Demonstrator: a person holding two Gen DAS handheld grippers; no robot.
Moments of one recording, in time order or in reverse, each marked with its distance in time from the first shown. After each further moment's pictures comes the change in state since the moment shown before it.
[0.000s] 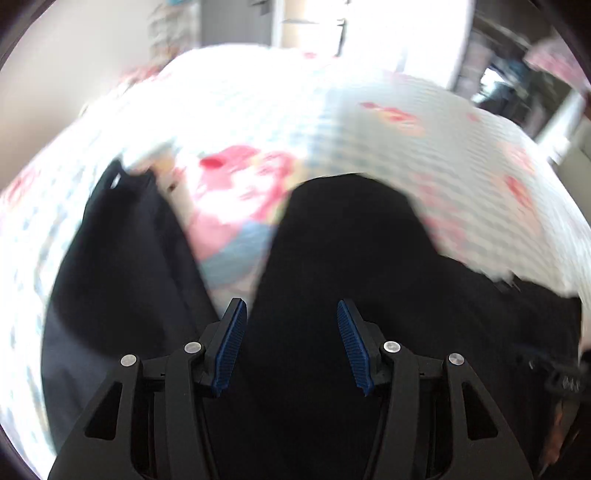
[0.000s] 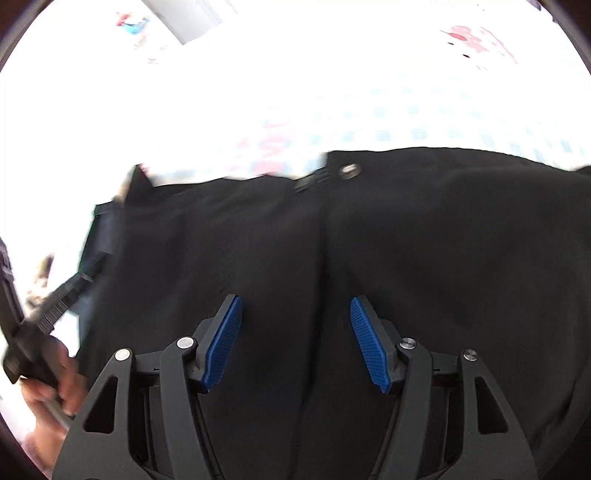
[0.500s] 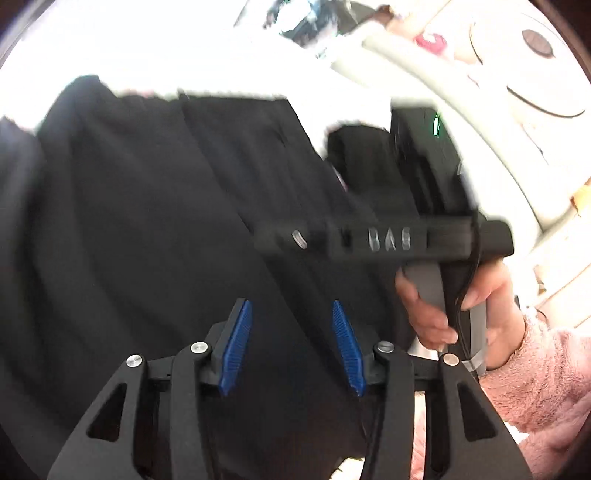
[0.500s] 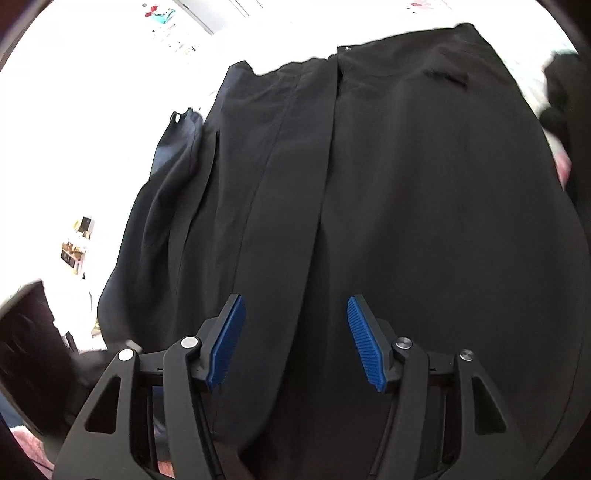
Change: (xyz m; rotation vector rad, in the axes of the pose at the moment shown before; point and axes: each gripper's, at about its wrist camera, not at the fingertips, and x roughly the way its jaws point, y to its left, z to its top) left arm -0.230 -0.087 -0.234 0.450 0.133 -0.640; right arm -0.159 0.029 -0.236 -0.019 0.036 0.127
